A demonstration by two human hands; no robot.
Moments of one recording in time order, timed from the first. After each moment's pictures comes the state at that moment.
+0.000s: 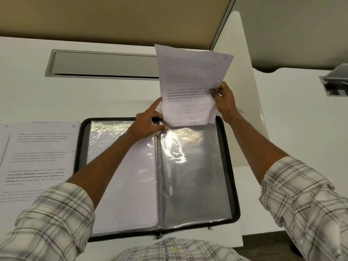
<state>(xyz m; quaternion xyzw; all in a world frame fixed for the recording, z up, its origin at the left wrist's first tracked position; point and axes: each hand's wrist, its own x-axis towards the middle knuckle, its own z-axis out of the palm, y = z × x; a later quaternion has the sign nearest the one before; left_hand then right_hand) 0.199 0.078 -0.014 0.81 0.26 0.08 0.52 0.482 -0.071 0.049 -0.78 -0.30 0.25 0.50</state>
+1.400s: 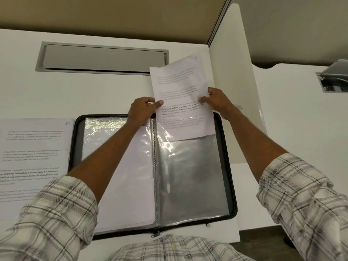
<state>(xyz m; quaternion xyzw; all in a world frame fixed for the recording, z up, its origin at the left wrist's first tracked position) 0.227 0.085 0.005 0.67 0.48 0.11 0.55 0.482 -0.064 0.049 -0.81 -0.27 0.38 0.35</state>
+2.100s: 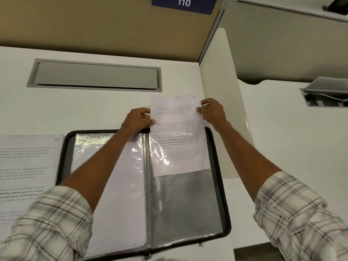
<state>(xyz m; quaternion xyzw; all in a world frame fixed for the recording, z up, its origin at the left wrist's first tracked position) 0.242 0.102 0.009 0.64 0.43 0.07 0.63 0.496 -0.059 0.051 -0.88 -0.23 0.26 0.33</state>
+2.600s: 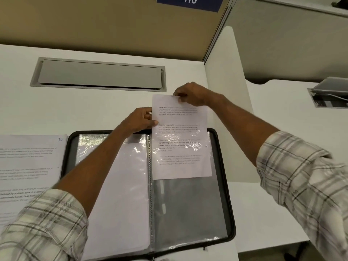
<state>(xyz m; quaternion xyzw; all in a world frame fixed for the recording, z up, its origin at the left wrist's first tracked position) 0.236 0.116 0.018 0.68 0.34 0.01 0.65 0.494 0.038 0.087 -0.73 -0.63 0.26 0.02</state>
